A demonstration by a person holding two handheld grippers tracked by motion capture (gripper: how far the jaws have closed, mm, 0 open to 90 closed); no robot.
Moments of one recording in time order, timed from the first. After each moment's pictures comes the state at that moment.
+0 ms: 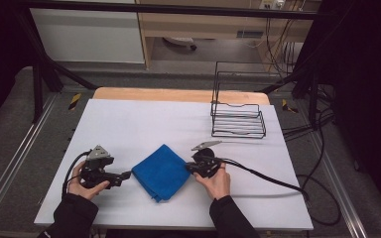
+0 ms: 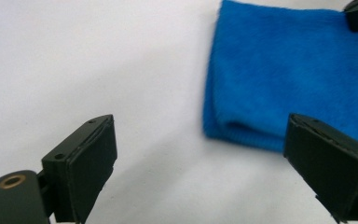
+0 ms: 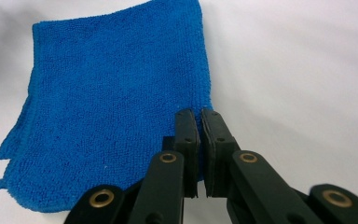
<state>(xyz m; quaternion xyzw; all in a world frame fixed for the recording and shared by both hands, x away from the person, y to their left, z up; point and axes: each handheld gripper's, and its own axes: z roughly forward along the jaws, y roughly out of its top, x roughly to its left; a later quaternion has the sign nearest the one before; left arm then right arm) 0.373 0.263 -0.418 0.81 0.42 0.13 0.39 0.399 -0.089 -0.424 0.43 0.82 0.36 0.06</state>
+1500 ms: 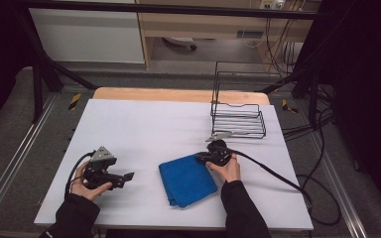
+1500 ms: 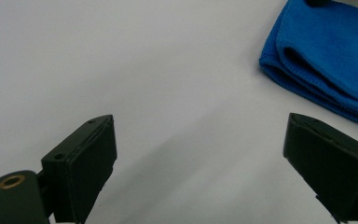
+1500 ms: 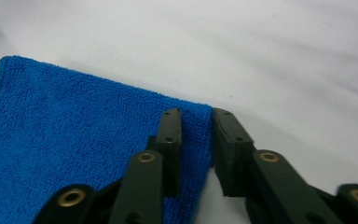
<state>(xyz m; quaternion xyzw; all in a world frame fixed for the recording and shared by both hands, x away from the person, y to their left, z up) 0.373 0.256 -0.422 0.82 0.40 0.13 0.38 0.451 -0.128 -0.452 0.41 0.82 0.39 0.06</state>
